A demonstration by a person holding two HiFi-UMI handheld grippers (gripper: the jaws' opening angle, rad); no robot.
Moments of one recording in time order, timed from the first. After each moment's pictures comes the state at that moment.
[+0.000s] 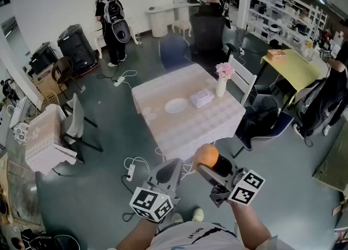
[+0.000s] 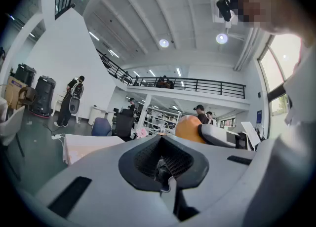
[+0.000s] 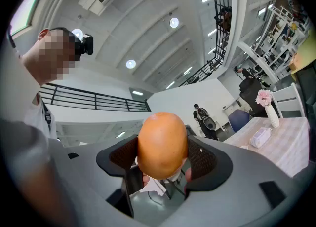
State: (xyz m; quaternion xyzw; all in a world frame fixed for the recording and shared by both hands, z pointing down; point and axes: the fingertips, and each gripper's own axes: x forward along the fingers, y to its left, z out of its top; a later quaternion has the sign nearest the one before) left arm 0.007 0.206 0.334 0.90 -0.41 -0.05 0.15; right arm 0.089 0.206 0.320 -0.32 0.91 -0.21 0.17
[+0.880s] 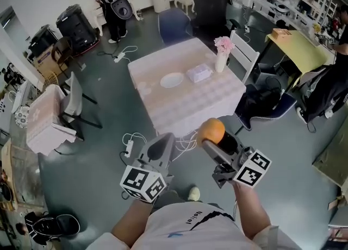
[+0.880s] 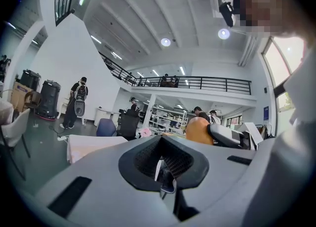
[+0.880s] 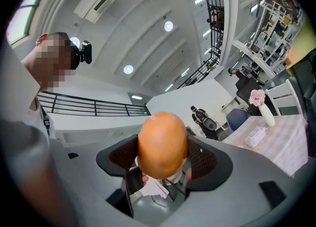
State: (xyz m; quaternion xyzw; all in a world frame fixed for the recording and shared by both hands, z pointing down) left arm 0.031 0.190 0.333 0.89 -0.44 -0.05 0.13; right arm 0.147 0.193 0.318 -0.31 0.90 -0.23 0.20
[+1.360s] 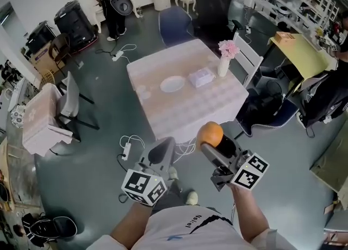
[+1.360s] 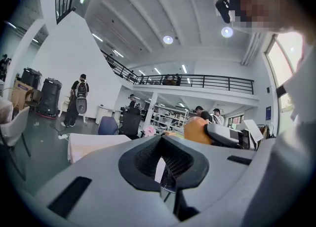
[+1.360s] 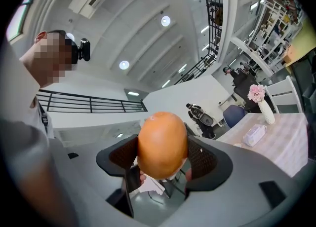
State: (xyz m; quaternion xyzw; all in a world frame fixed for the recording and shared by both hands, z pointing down) left arm 0.027 0.150 0.357 0.88 -0.45 -0.03 0.15; right arm 0.138 0.147 0.343 -0.32 0.90 -0.25 0.17
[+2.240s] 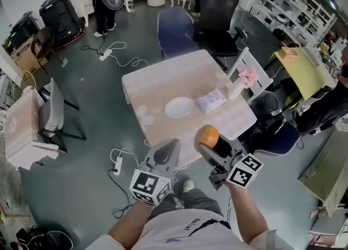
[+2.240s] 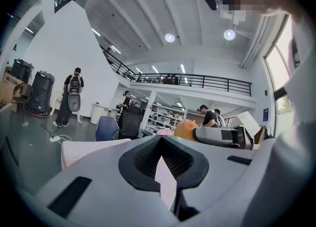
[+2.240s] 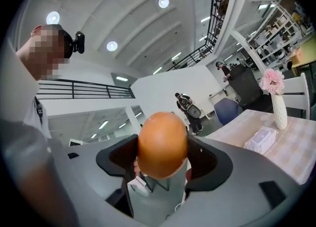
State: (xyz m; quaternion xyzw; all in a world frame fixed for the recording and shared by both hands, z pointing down) left arm -0.045 -0.050 0.405 0.89 -0.42 -0.04 0.16; right arm 0.048 -0.058 0.404 -0.37 0.89 -0.26 0.07
